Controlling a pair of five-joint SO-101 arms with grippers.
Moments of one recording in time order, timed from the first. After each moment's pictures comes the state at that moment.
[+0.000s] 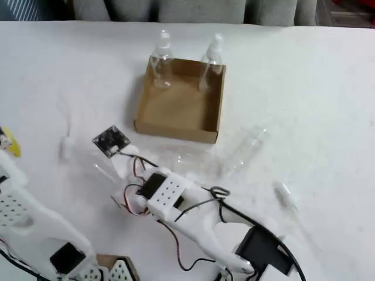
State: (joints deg) left arm -49.5 34.8 -30.1 95.5 -0.3; right arm -58.9 -4.1 37.1 36.7 -11.4
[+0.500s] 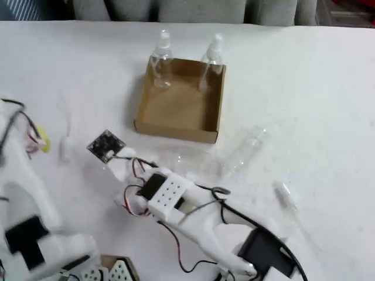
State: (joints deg) left arm -36.8 -6.2 10.8 85.7 3.6; right arm -59.3 -6.4 37.1 40.6 -4.0
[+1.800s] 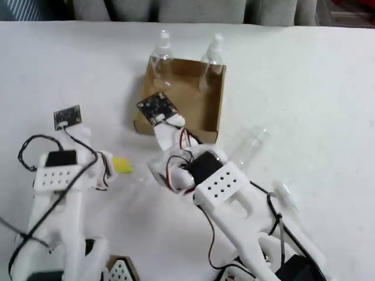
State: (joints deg) left arm -11.1 -33.1 54.9 69.1 18.1; right arm -42.6 -26.7 37.1 55.6 -2.2
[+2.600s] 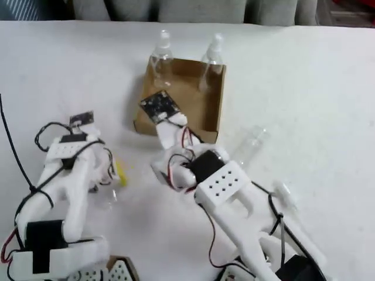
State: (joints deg) left arm -10.9 -8.9 48.4 64.0 15.1; right arm -41.0 -26.7 37.1 55.6 -2.2
